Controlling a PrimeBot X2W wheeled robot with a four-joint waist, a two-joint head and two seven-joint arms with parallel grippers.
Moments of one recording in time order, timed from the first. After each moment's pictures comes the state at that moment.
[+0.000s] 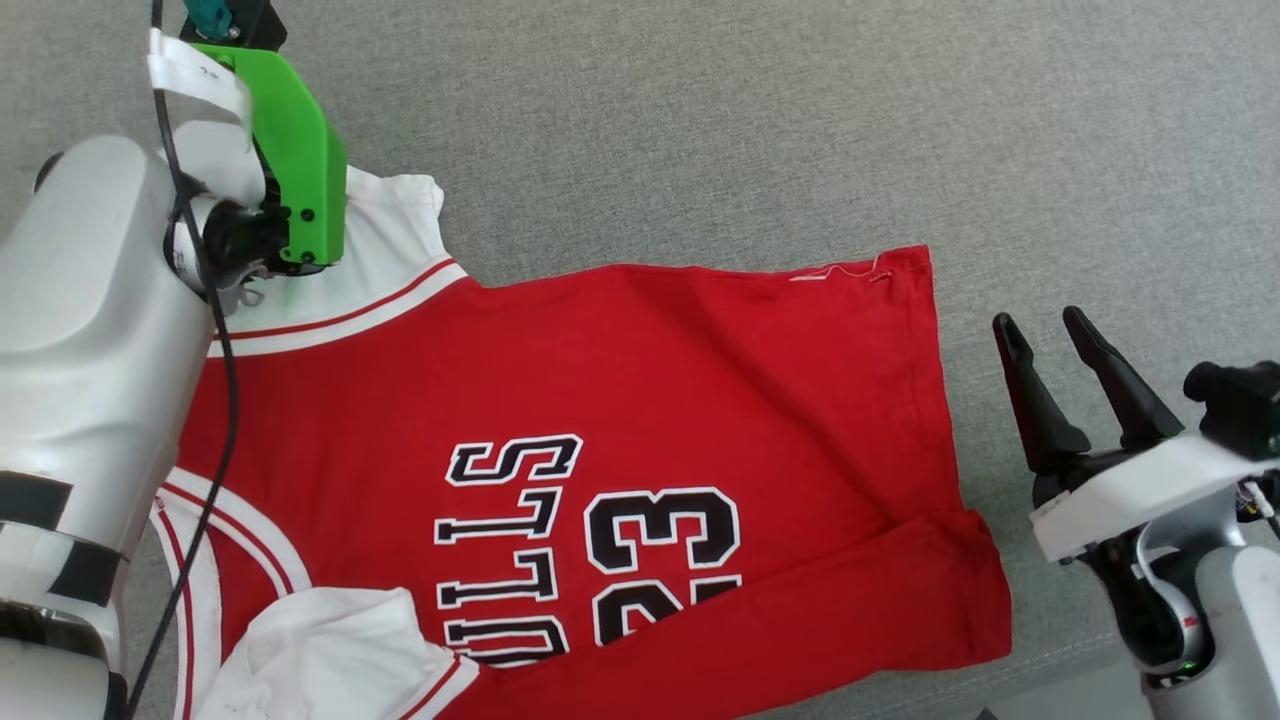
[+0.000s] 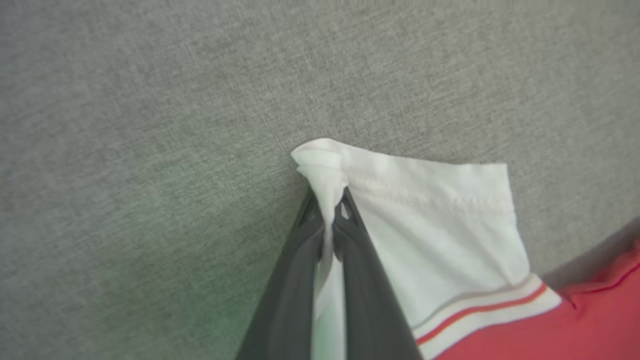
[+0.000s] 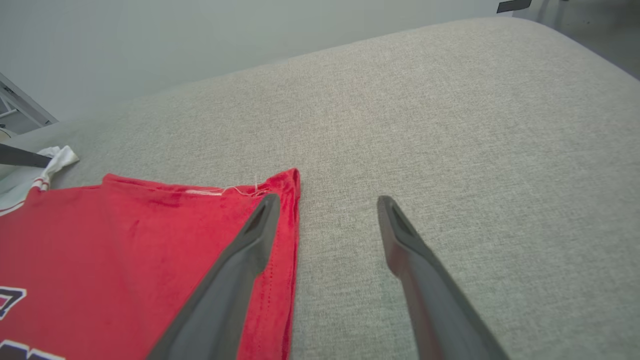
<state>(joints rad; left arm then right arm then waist) -1.06 0.45 -0.58 0.72 -0.77 -0.06 0.83 -0.19 -0.23 0.12 0.01 0.51 0.13 -0.02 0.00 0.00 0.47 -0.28</state>
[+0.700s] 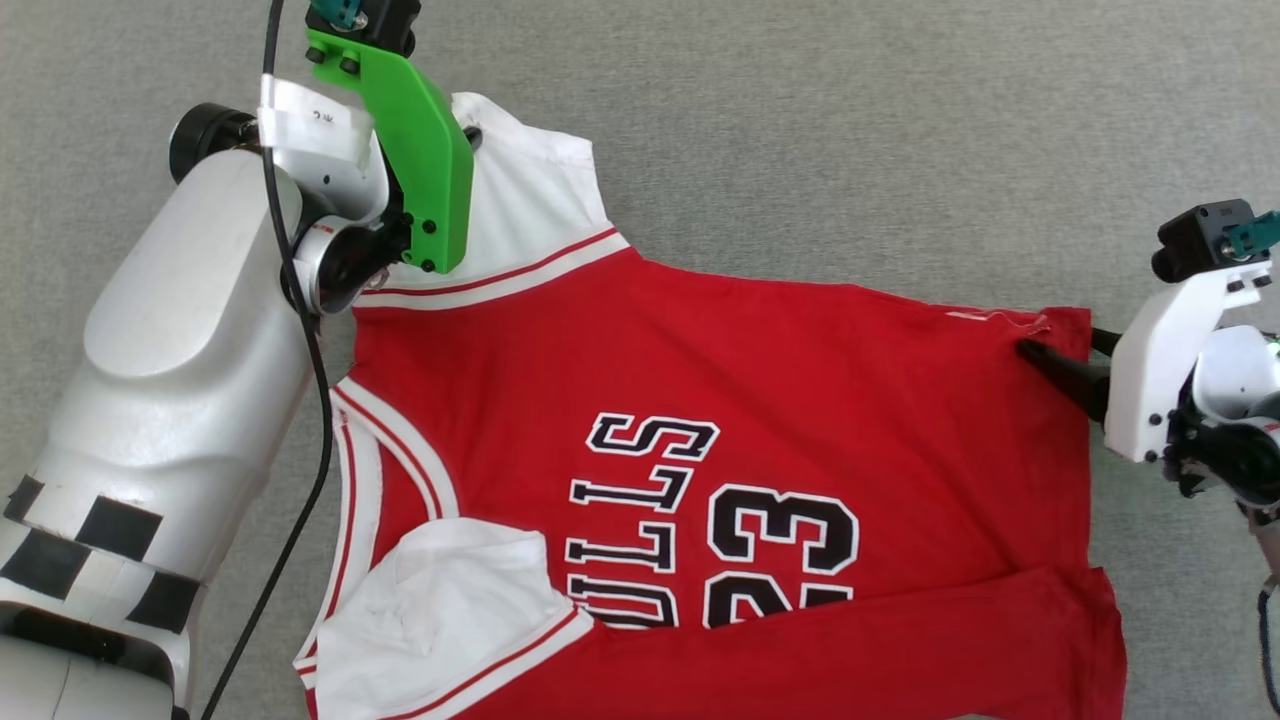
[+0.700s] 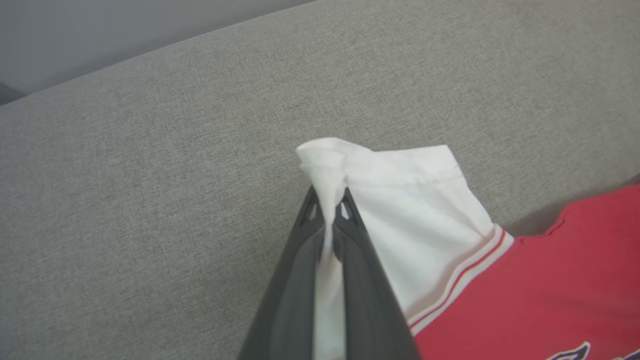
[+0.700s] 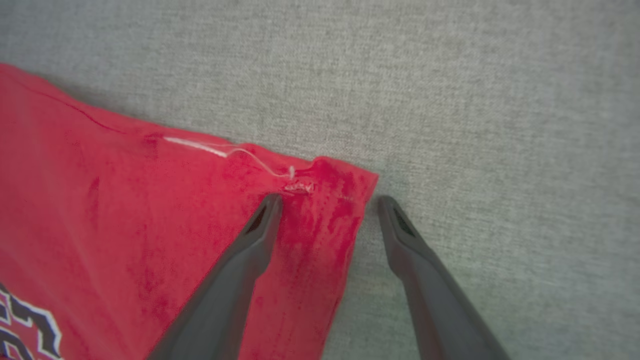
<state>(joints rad) -1.02 0.38 -0.60 0.53 -0.74 -0.07 0.61 -0.53 -0.50 0.30 0.27 0.73 0.13 0.68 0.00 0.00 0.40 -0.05</state>
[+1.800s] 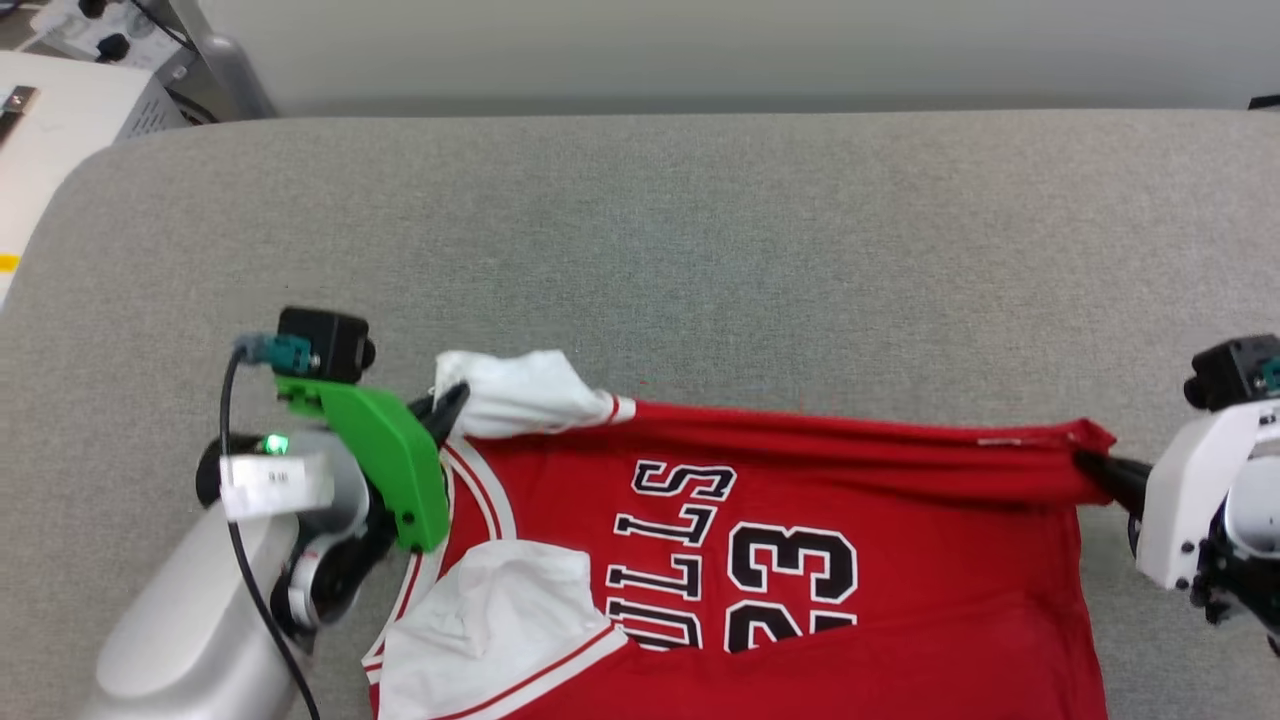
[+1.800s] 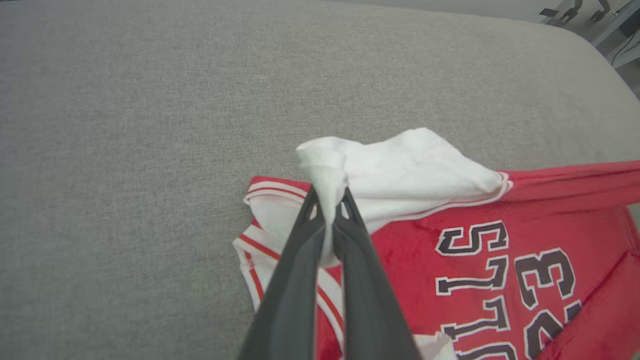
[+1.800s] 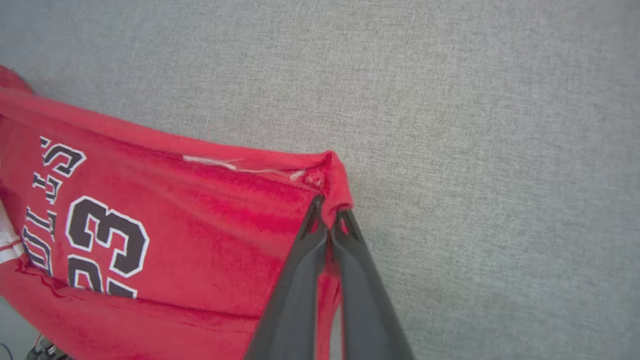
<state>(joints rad) -0.47 0.48 -0.51 0.22 -0.84 0.03 0.35 -0.33 -0.58 0.29 0.23 0.81 0.13 0.56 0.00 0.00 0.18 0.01</state>
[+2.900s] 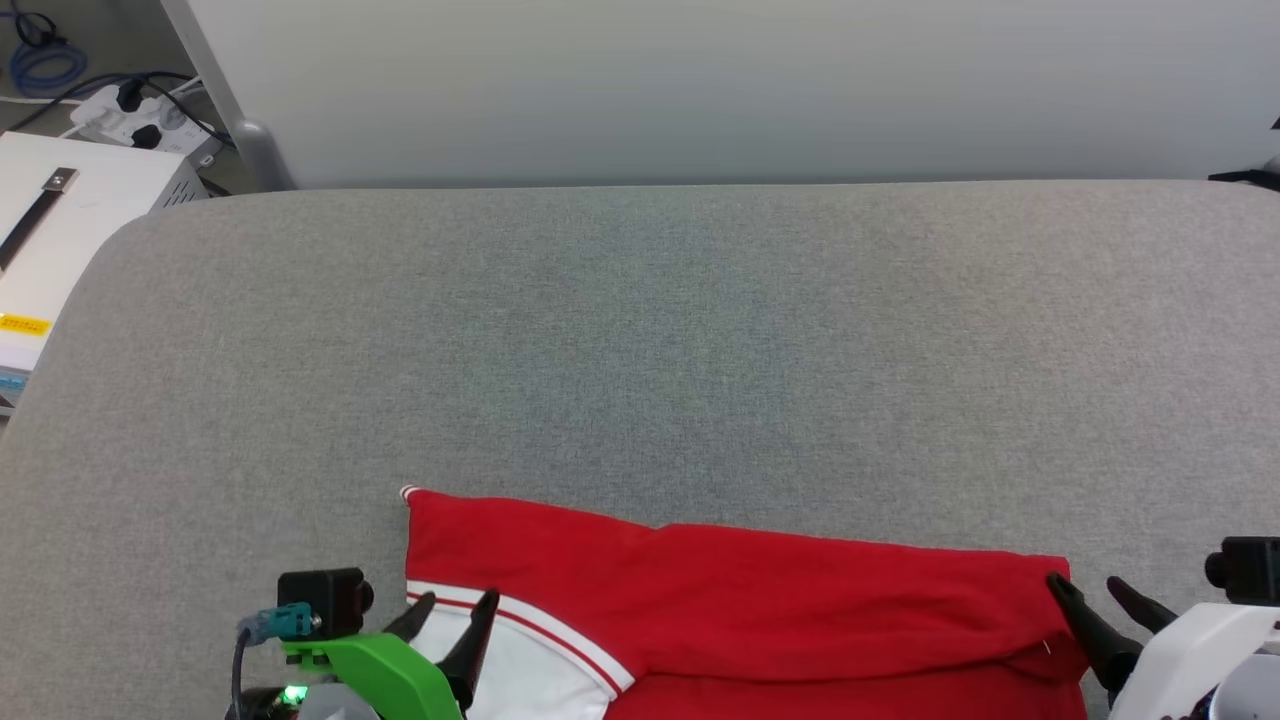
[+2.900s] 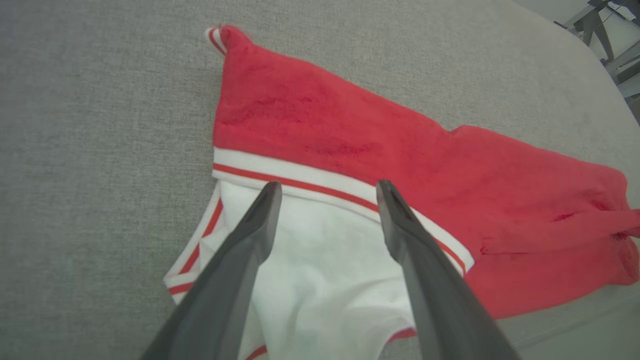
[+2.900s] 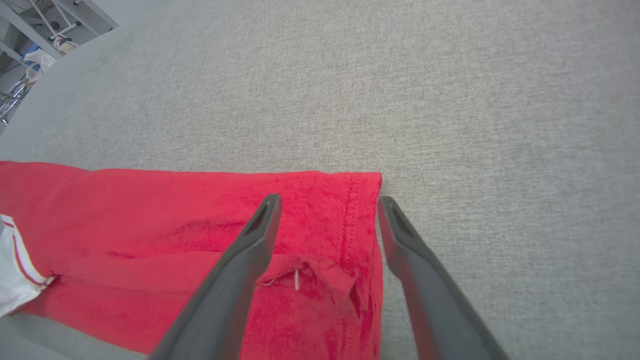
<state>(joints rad) 0.00 0.46 -0.51 0.05 -0.87 0.15 0.11 0.10 -0.30 0.00 0.03 0.62 0.13 0.37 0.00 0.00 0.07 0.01</state>
